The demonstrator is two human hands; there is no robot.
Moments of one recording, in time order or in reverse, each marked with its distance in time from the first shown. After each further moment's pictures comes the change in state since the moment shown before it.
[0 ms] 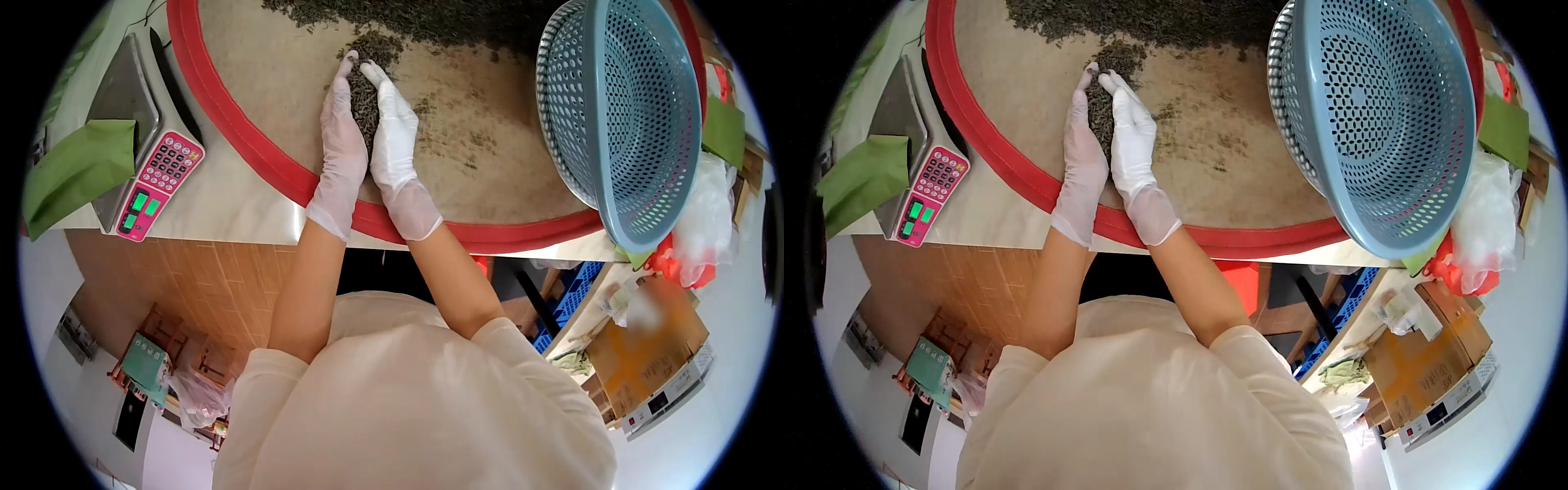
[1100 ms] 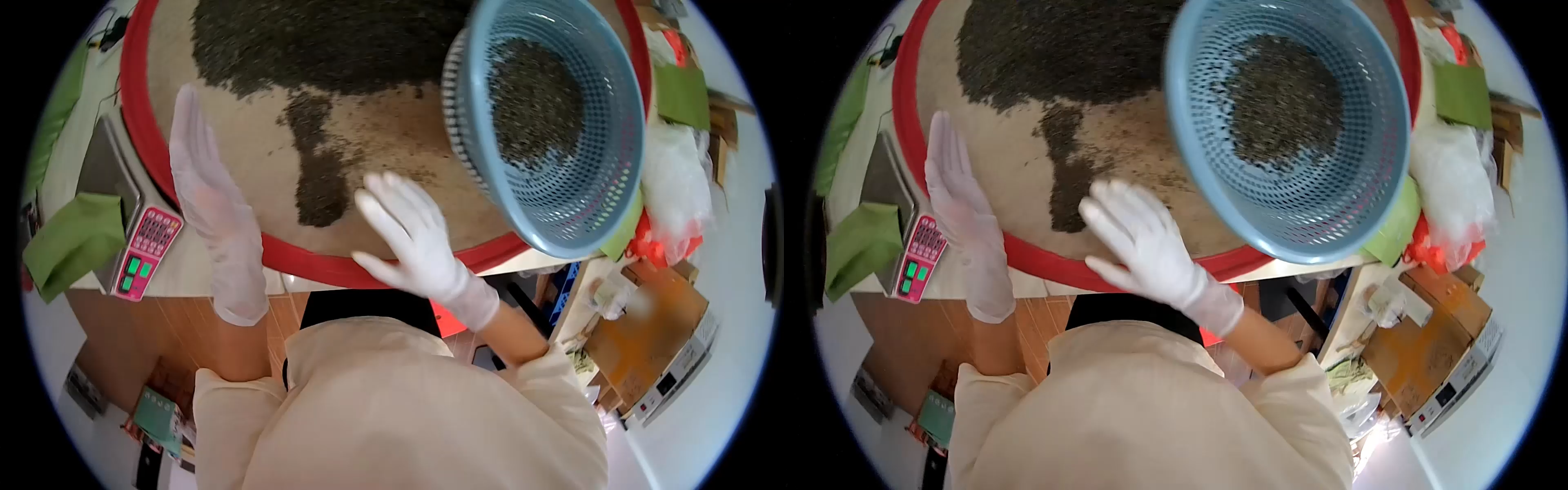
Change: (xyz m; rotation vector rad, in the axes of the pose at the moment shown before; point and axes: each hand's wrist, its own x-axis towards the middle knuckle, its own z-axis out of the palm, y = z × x) left_hand 0.017 0.136 0.018 0.095 0.081 0.276; right_hand -0.047 -0.144 -0.090 -1.101 -0.565 -0.705
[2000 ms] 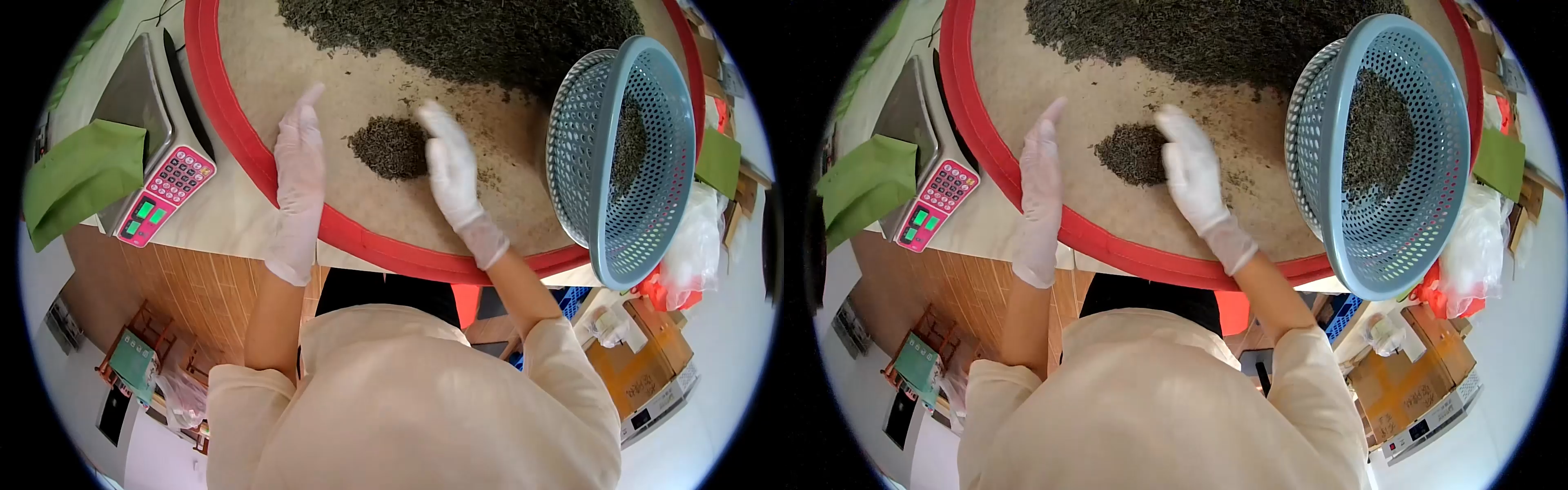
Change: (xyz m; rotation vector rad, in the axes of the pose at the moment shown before) left_hand -0.019 -0.097 -0.067 0.376 -0.067 -0.213; right_hand 0.041 0.073 0.101 0.286 0.135 0.182
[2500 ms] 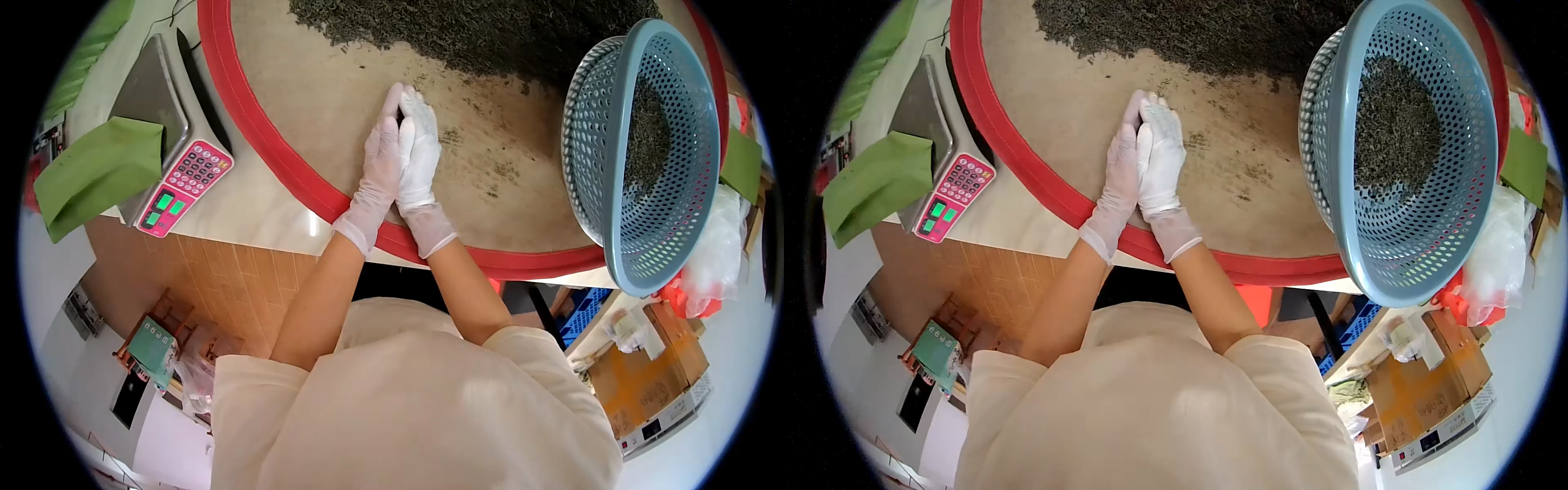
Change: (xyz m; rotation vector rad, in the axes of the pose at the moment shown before) left_hand -0.025 -0.039 0.073 -0.175 -0.259 0.163; right_hand 0.003 -0.004 0.087 -0.085 0.287 0.171
